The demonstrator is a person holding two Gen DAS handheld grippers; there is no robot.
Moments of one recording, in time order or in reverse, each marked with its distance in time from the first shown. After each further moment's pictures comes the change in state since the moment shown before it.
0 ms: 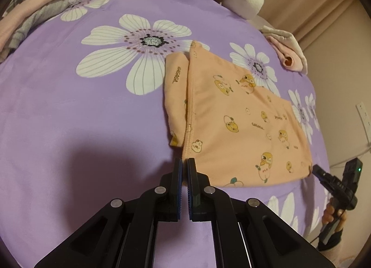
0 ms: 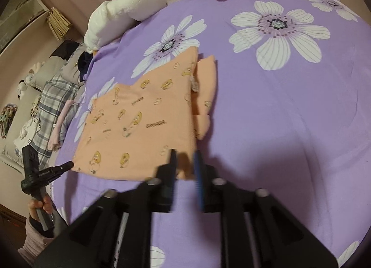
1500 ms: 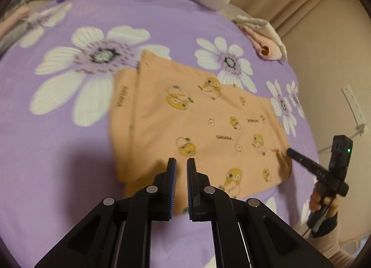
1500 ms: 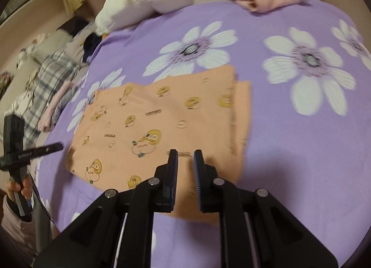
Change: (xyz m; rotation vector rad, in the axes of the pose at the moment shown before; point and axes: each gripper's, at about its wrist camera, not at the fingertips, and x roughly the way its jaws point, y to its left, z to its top) left arm 0.027 -0.046 0.031 0.111 0.047 -0.080; right arm 0.040 0.049 0.029 -0.204 0.043 -0.060
